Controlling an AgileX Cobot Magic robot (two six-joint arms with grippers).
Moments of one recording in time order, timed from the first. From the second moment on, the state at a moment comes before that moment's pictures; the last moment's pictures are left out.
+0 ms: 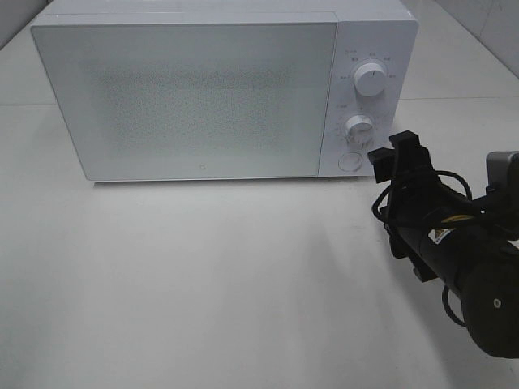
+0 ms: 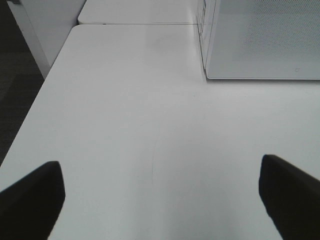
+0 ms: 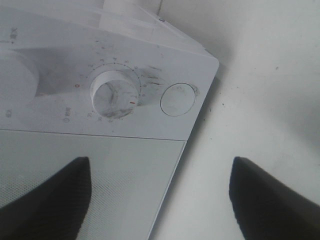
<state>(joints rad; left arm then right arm) 0.07 0.00 -0.50 -0.05 1.04 0.05 0.68 1.80 -0.34 0.64 -1.16 1.18</state>
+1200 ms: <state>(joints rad) 0.07 0.00 -0.50 -0.05 1.04 0.05 0.57 1.80 -0.40 0.52 -1.02 1.42</state>
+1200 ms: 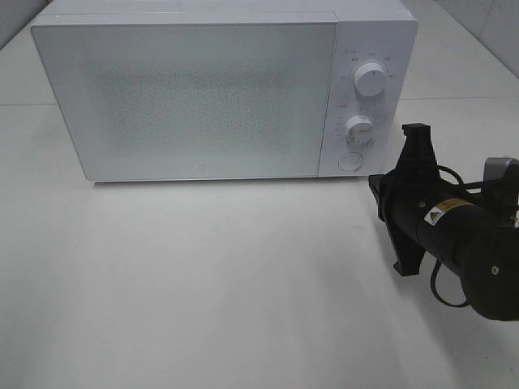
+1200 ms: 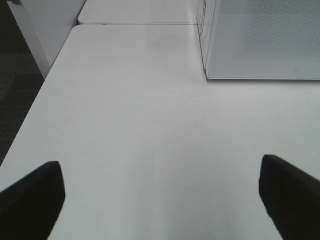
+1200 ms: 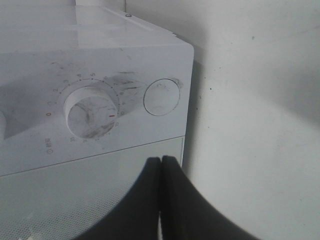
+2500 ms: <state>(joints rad) 0.07 0.00 -0.50 -0.05 1.04 0.05 0.44 2.12 -0.76 0.40 -0.93 1.47</state>
